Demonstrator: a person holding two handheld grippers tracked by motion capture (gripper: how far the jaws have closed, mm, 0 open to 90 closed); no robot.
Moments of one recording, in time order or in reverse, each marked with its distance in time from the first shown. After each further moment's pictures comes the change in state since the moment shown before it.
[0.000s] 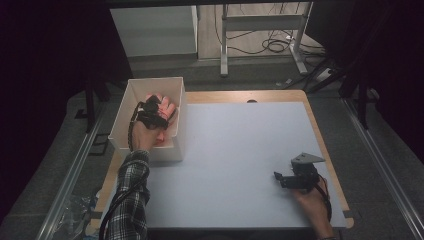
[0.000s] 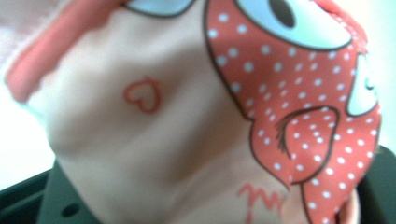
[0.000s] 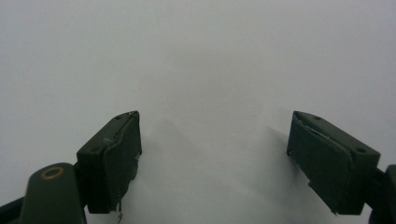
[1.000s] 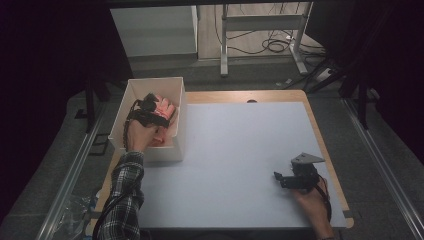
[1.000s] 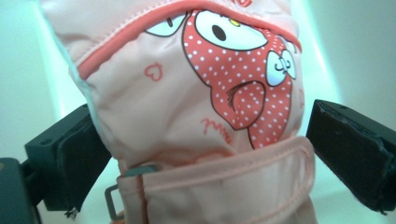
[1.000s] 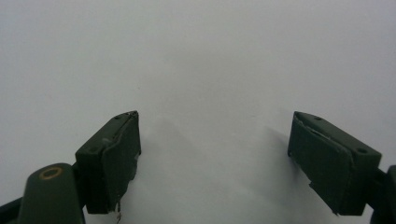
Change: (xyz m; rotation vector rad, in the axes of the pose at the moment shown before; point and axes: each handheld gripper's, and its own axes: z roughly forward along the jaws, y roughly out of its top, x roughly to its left) left arm 0.002 -0.006 -0.024 -0.061 -0.030 0.018; right arm 0.001 0.000 0.000 -0.001 -0.007 -0.003
